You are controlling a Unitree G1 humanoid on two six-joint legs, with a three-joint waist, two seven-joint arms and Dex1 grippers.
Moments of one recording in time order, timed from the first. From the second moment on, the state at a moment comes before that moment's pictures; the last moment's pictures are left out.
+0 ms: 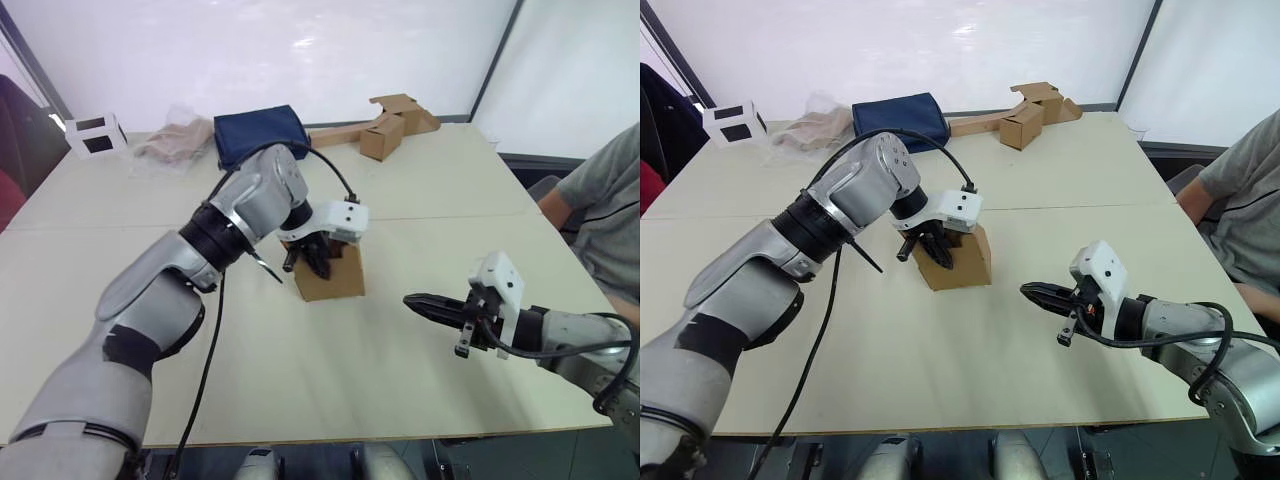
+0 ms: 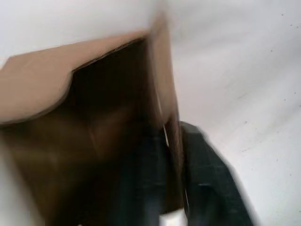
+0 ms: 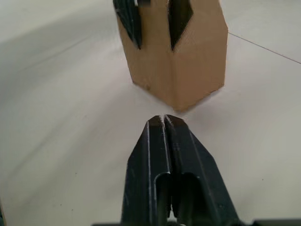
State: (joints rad) left arm -1.39 0.45 -0.76 0.43 0.06 0.62 -1.61; right arm -0.06 -0.86 -0.21 -0.60 0.77 0.73 0.69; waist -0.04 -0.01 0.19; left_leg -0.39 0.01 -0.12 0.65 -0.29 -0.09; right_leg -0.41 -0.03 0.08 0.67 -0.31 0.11
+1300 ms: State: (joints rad) left arm -0.56 0.41 0.01 0.12 -0.24 0.66 -0.83; right arm -0.35 -0.48 0.07 0.01 0.30 0.38 0.64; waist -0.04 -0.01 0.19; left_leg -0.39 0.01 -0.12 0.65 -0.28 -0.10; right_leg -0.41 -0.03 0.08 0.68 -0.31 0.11
